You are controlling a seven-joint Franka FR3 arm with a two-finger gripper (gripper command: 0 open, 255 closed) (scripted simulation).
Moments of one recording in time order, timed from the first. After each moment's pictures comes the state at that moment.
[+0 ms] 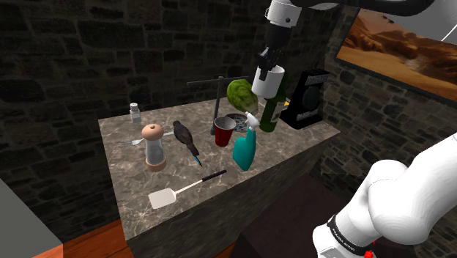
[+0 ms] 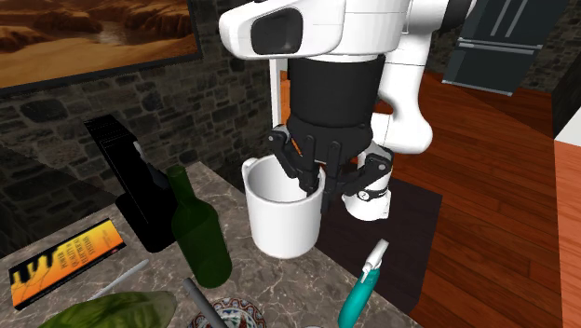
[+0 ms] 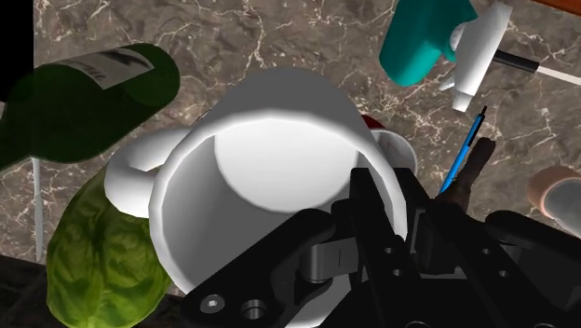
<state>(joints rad) 0.27 -0.21 -0.18 -1.77 -0.04 1.59 -0.06</state>
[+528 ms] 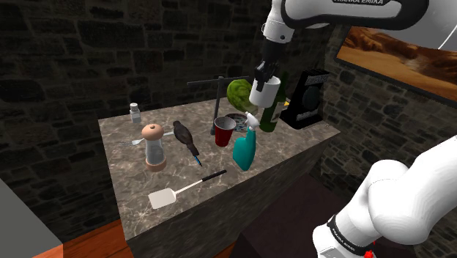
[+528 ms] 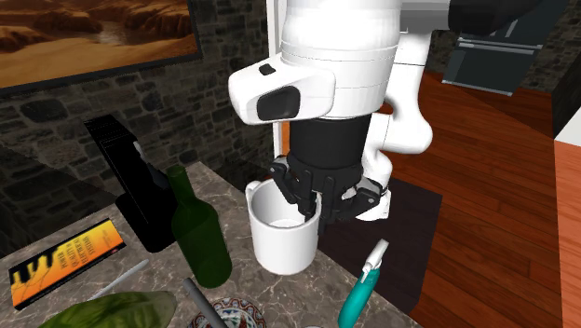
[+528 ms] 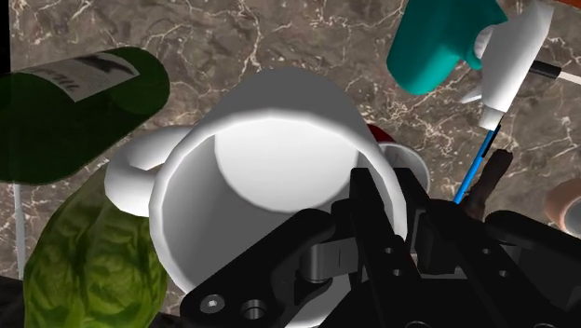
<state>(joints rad) 0.26 -0.23 -0.18 -1.90 -0.04 1.70 -0.06</state>
